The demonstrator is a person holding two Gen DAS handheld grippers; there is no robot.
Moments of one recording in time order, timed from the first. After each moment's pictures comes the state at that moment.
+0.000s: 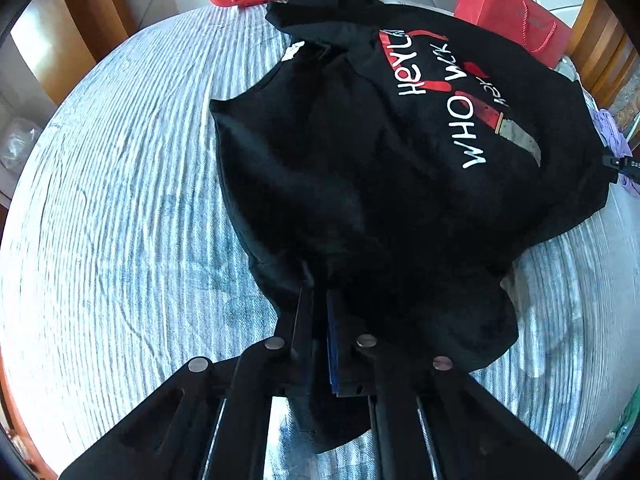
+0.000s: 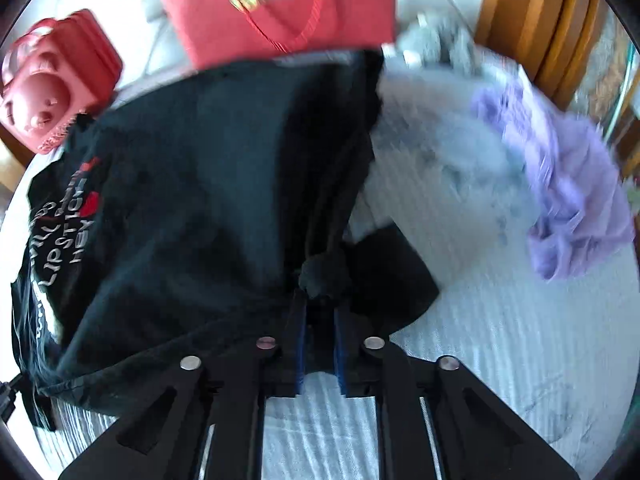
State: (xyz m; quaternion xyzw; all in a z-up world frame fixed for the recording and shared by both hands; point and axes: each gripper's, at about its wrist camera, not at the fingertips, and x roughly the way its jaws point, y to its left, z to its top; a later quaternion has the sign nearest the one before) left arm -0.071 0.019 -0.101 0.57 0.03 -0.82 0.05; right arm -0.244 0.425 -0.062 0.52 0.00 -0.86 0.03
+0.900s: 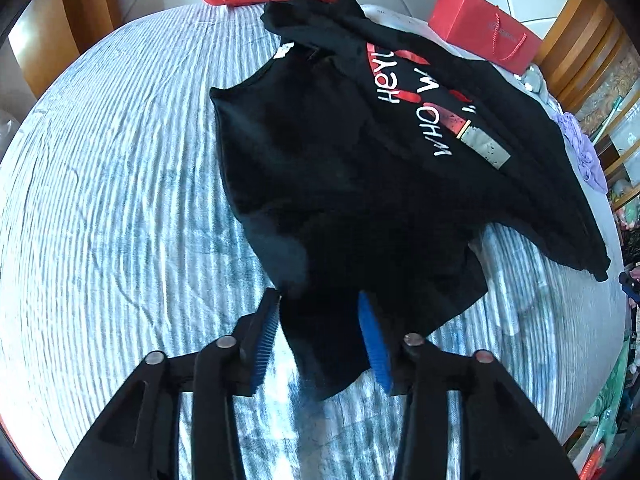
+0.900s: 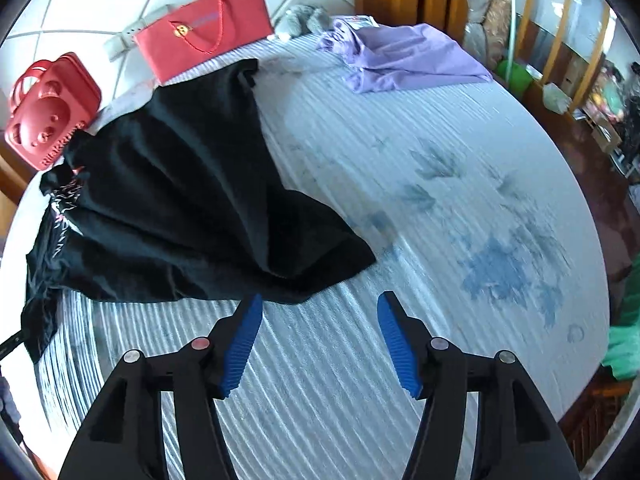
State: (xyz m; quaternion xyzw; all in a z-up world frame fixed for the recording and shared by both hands) left arm -0.058 -0.001 -0.104 0.57 0.07 -0.82 -0.01; right arm -0.023 0.487 -0.046 0.52 -0.10 -0.85 -0.08
